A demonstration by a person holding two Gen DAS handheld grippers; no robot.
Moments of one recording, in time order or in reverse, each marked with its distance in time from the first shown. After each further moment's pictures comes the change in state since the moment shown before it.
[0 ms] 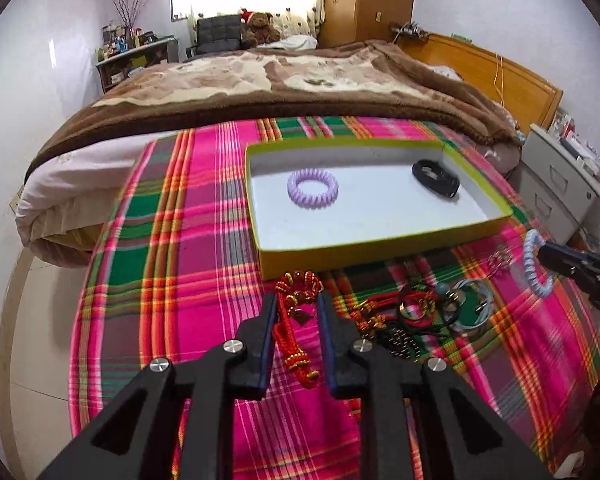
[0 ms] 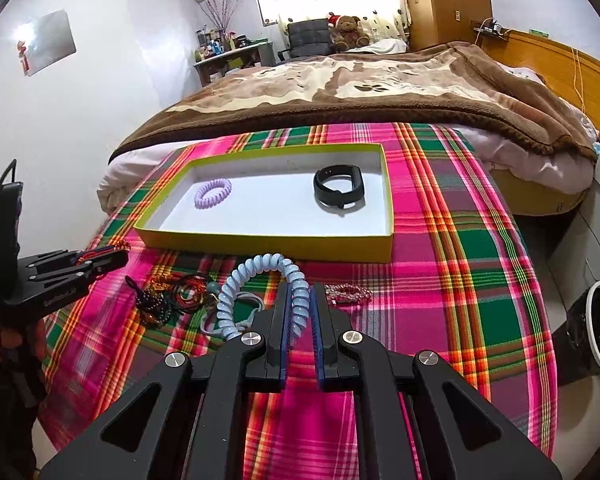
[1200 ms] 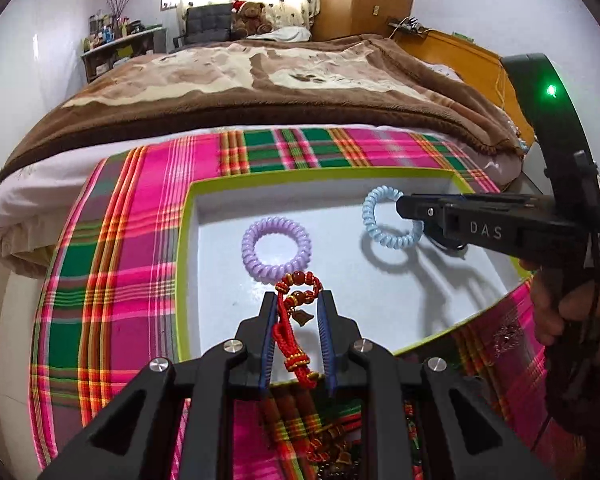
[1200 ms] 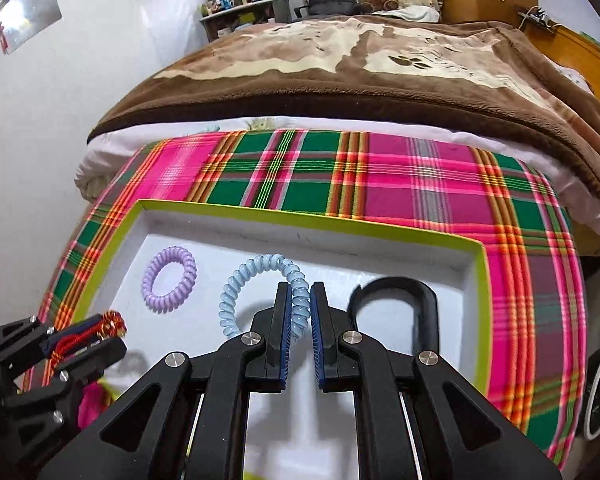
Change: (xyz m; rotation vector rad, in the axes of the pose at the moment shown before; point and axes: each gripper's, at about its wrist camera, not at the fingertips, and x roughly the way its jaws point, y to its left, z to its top) left arm 0.070 -0.023 0.055 -0.024 0.046 -0.038; right arm 0.152 0.010 0.119 -0.069 0.187 0.024
